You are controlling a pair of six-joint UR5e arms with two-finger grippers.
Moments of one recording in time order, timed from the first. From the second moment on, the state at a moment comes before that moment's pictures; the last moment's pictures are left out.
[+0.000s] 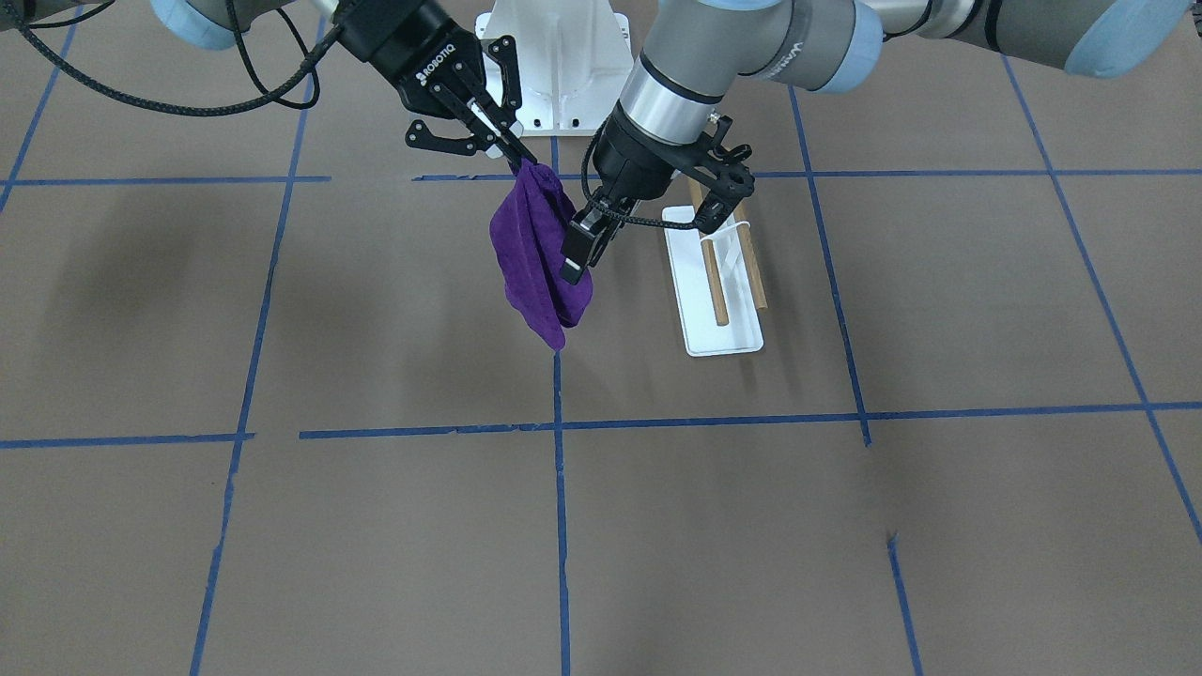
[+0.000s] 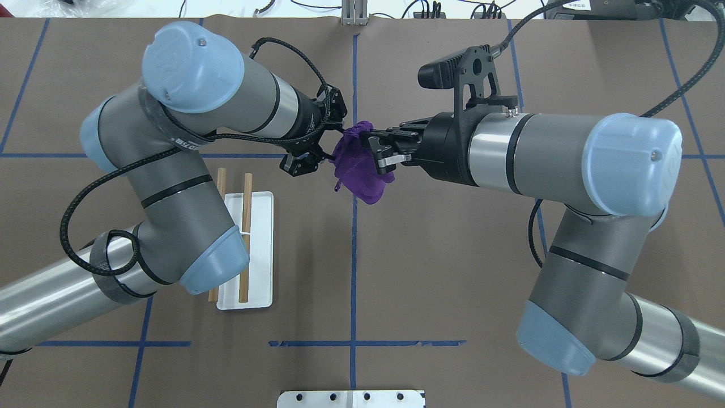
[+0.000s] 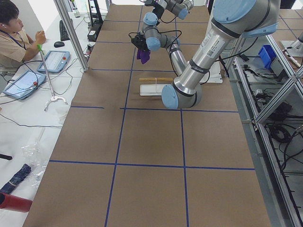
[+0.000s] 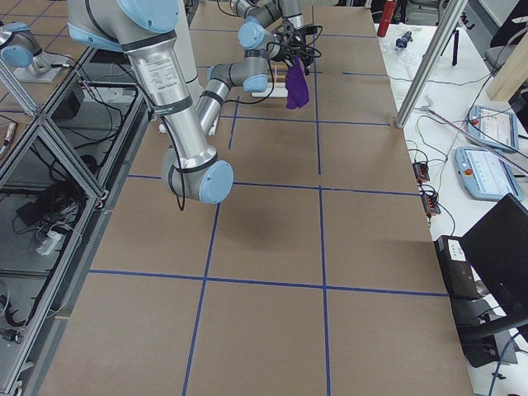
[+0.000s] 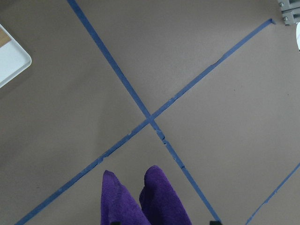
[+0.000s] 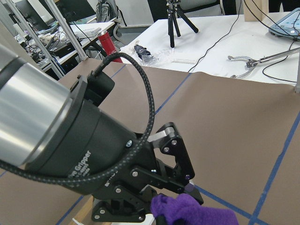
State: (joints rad) left arm -0.64 -2.31 -1.77 -1.83 -1.88 -2.25; right arm 0.56 -1.09 2.05 -0.94 1.67 0.85
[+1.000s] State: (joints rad) left arm -0.64 -2.27 -1.80 -1.84 -1.87 -2.21; right arm 0.57 -1.09 2.07 -1.13 1.73 0.87
